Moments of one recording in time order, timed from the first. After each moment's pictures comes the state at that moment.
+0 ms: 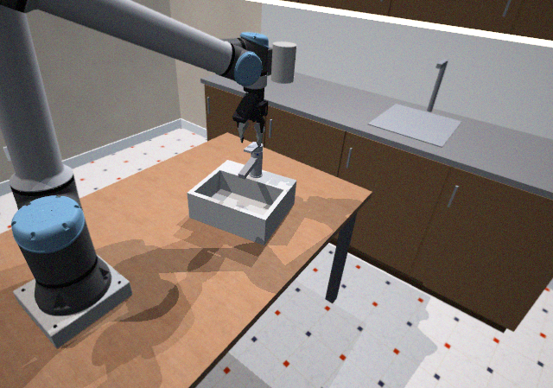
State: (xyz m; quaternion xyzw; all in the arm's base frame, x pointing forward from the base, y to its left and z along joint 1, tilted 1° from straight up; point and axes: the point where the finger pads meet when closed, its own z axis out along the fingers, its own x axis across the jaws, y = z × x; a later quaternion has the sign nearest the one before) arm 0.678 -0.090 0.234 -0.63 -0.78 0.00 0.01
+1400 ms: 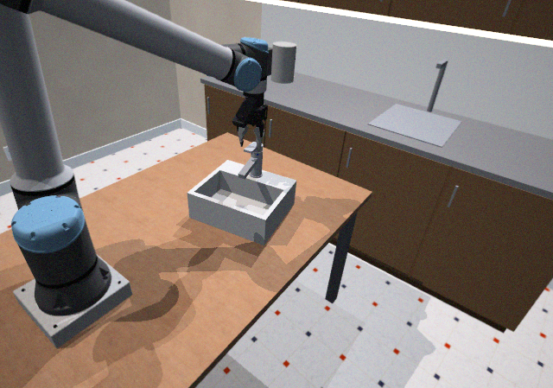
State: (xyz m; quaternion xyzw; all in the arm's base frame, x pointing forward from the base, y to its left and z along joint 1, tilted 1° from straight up) arm 0.677 -0.090 0.218 -0.63 -0.78 0.00 0.01
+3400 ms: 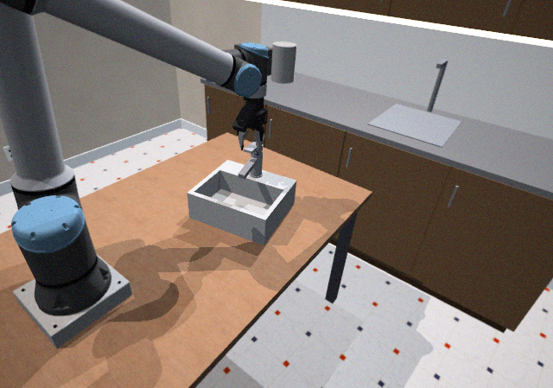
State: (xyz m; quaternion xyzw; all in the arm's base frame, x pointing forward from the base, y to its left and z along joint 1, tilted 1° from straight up) arm 0.677 -0.090 0.202 -0.63 -0.78 0.00 0.01
